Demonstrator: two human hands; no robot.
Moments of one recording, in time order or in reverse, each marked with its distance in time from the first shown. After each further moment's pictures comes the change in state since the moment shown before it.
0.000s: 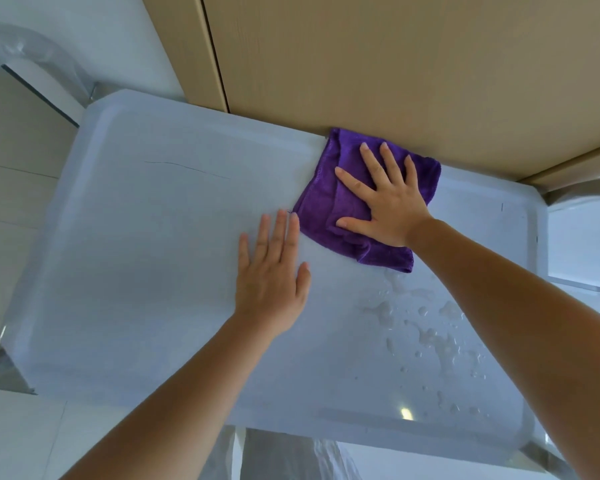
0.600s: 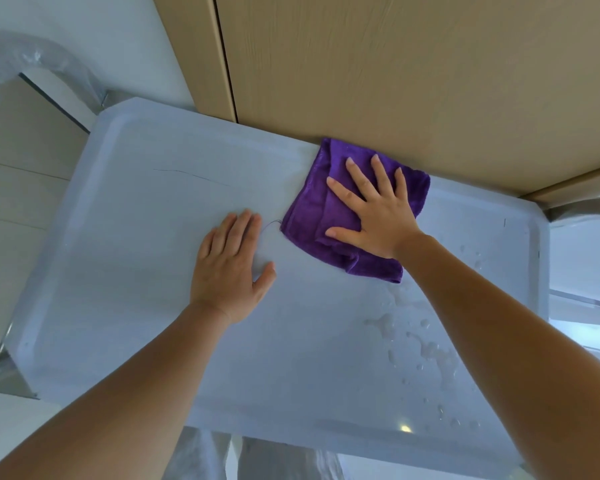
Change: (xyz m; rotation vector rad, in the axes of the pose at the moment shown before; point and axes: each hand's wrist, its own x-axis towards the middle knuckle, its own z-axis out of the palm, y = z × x) left_hand 0.013 -0.066 -0.007 0.049 0.012 0.036; right_hand 0.008 -0.020 -0.005 -0.014 -0.031 -0.021
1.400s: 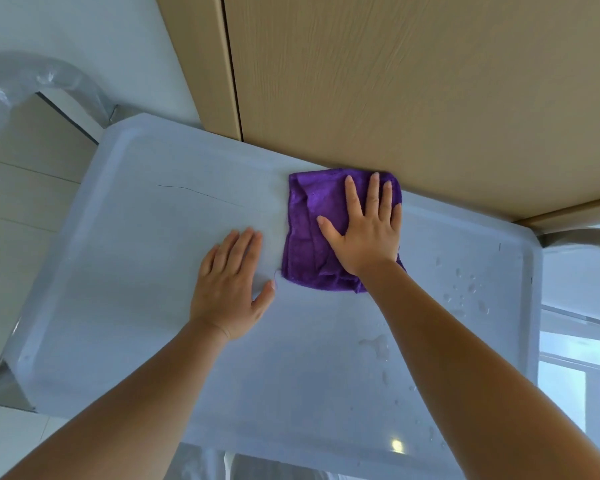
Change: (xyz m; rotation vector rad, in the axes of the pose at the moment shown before) left_hand 0.001 0.000 -0.003 -0.039 -0.017 0.003; right_hand 0.012 -0.039 -0.006 0.183 0.044 0.456
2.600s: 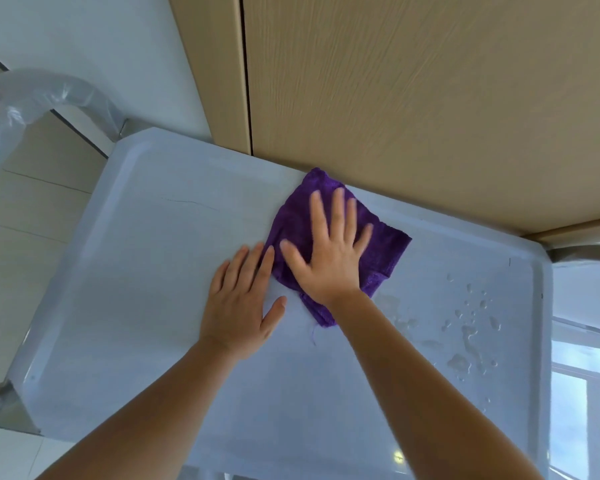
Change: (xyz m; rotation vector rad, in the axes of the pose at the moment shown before) left_hand -0.002 -0.002 -0.001 -0.030 -0.016 0.014; right_hand -0.021 -0.064 -0.003 0.369 0.061 -0.153
